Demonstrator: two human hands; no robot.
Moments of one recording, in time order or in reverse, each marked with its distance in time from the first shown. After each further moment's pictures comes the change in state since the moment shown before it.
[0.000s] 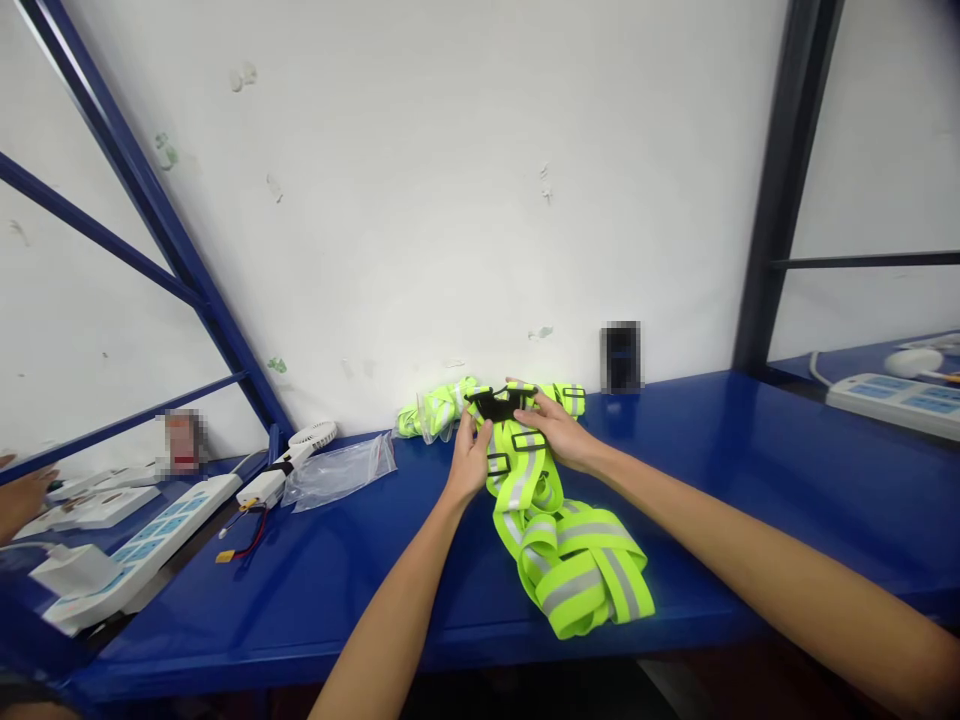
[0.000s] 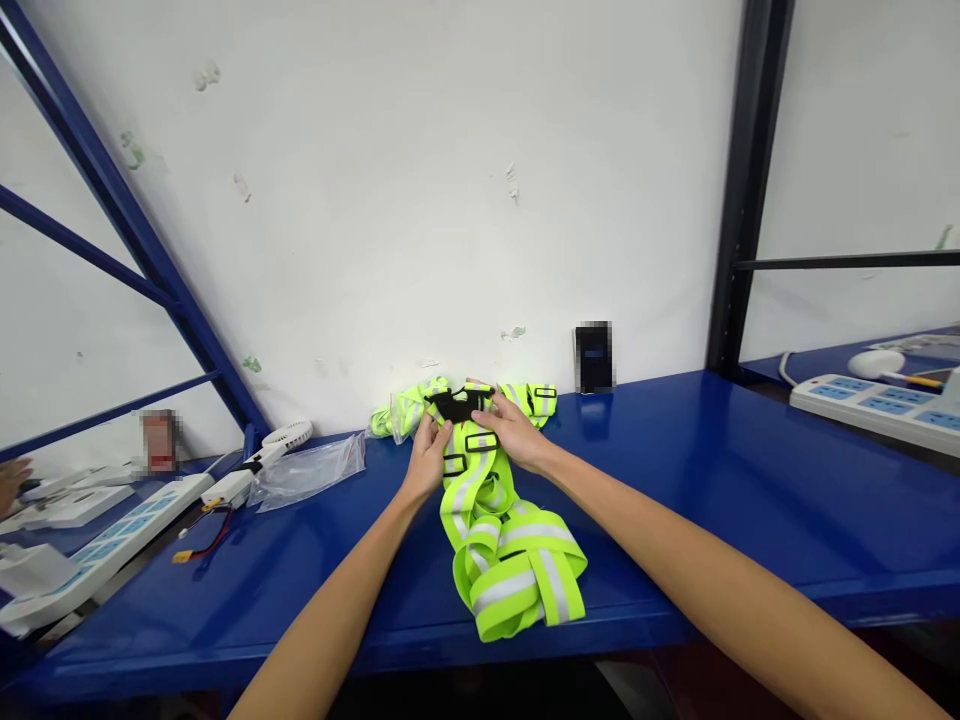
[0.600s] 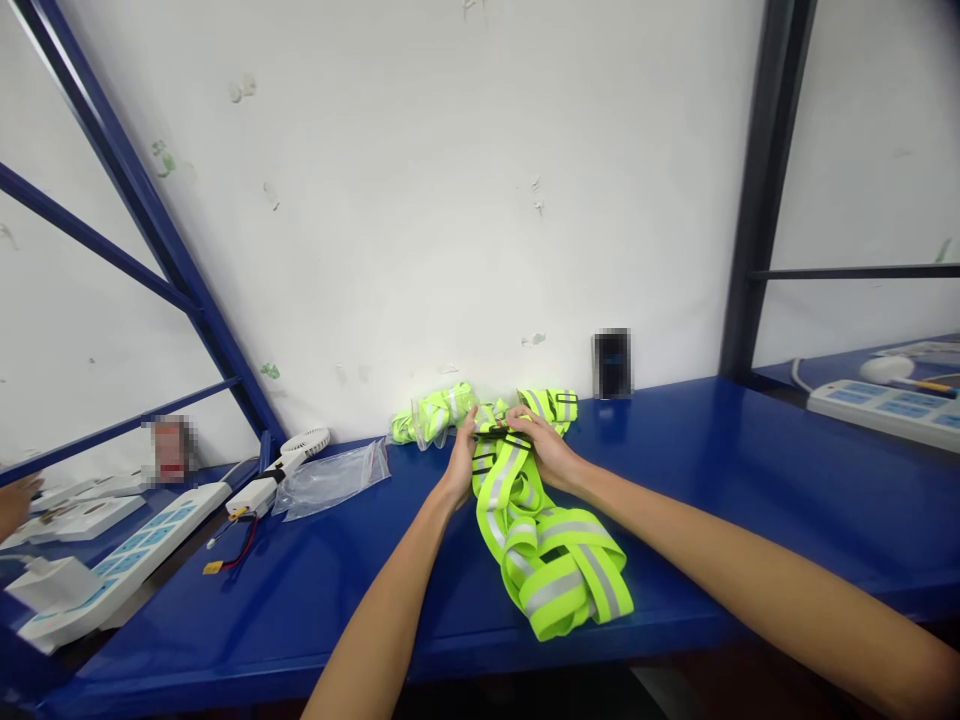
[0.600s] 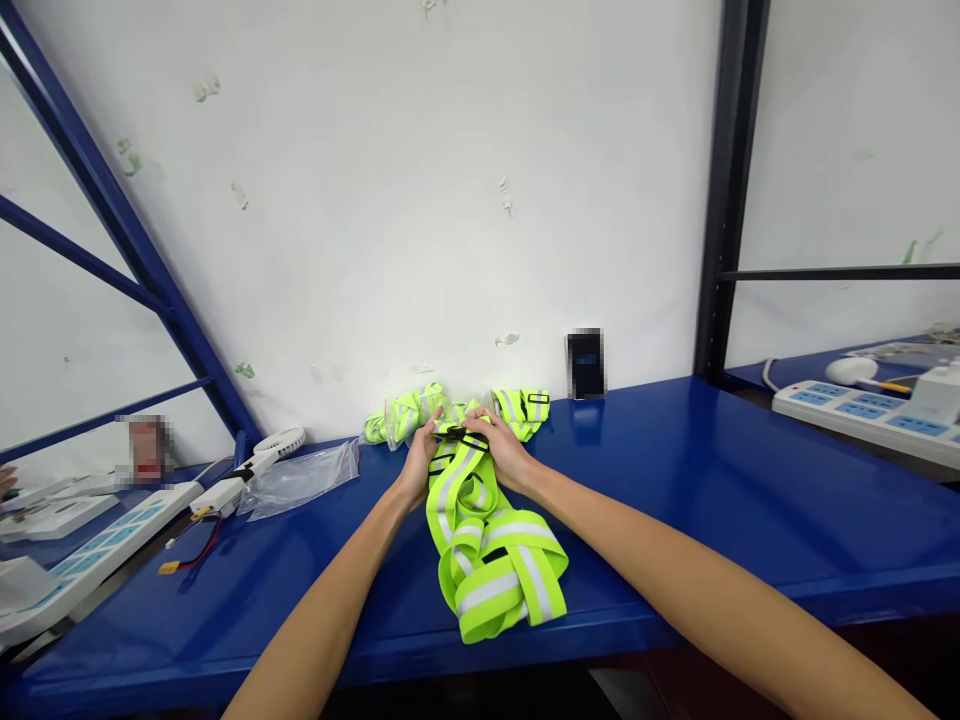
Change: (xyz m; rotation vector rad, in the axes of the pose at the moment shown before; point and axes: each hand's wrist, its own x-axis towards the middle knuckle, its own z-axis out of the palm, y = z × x) left_hand 0.004 -0.001 -0.002 -0.268 -0.007 -0.411; right_hand -0.005 0.009 0.015 0.185 0.100 0.037
